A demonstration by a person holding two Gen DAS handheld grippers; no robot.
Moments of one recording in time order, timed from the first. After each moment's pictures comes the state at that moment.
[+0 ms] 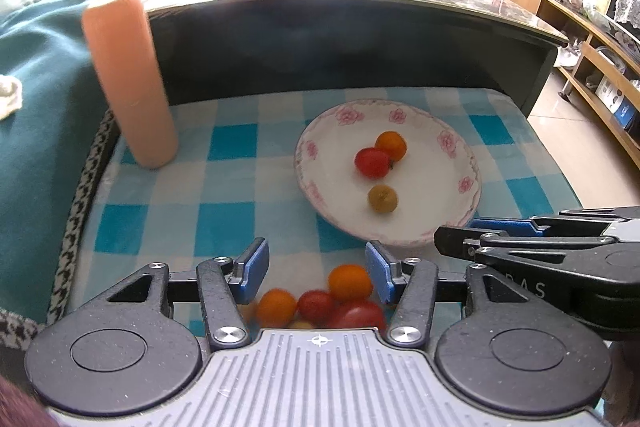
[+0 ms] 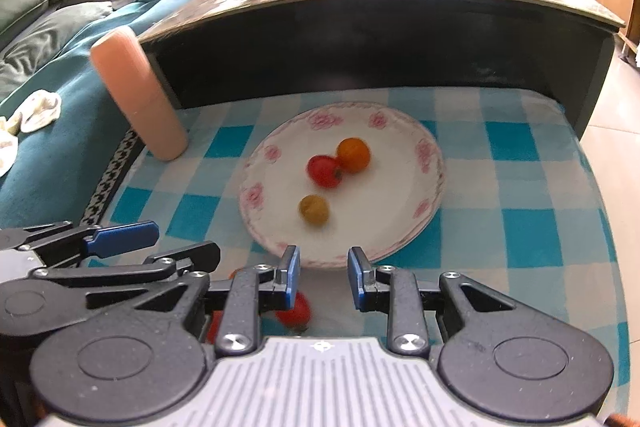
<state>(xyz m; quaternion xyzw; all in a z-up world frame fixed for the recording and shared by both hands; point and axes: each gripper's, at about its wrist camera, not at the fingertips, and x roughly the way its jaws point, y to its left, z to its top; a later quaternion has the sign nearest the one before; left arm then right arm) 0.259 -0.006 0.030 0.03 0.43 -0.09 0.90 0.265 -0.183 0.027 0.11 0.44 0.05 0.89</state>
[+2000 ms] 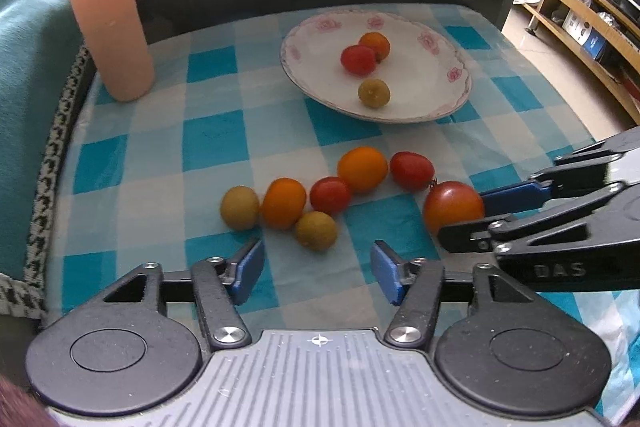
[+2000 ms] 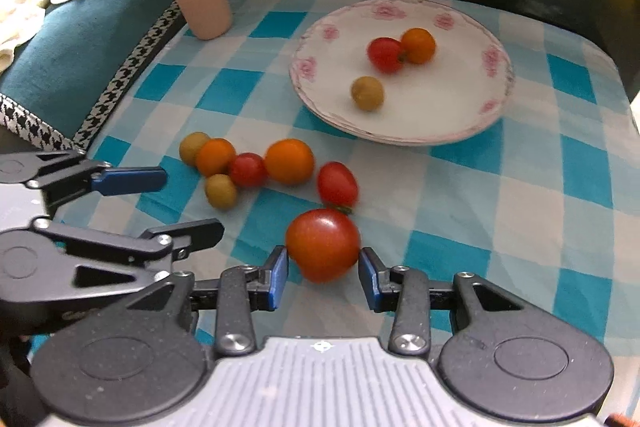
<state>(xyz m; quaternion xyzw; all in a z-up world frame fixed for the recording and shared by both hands) 0.230 0.017 -0.018 0.08 0.47 -0.15 0.86 0.242 -0.156 -0.015 0.04 0.53 0.12 0.84</state>
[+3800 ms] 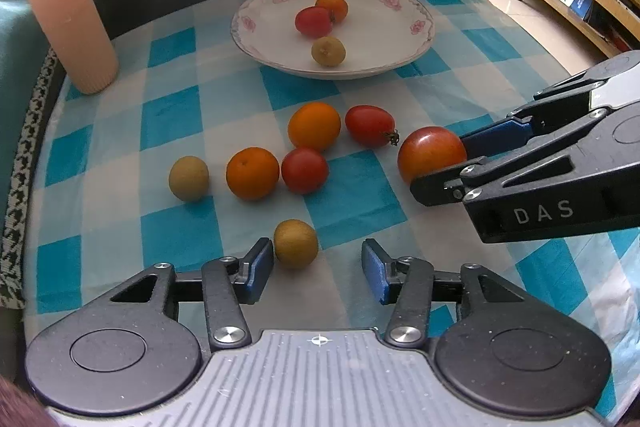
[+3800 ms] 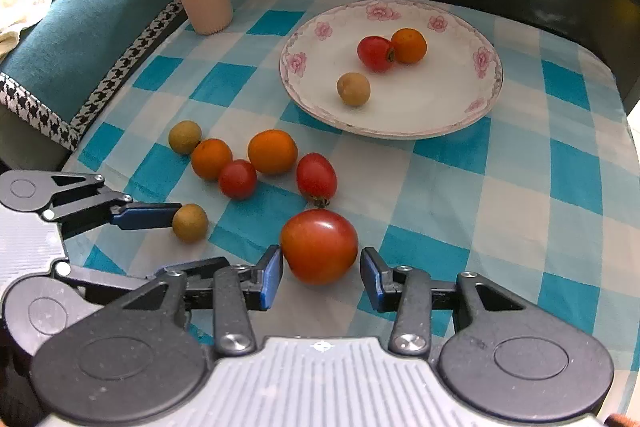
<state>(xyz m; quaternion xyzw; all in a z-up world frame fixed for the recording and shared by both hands) 0.214 -0.008 -0.033 0.11 0.49 -0.17 0.85 0.237 -0.168 -0.017 0.02 0.51 0.13 0.85</state>
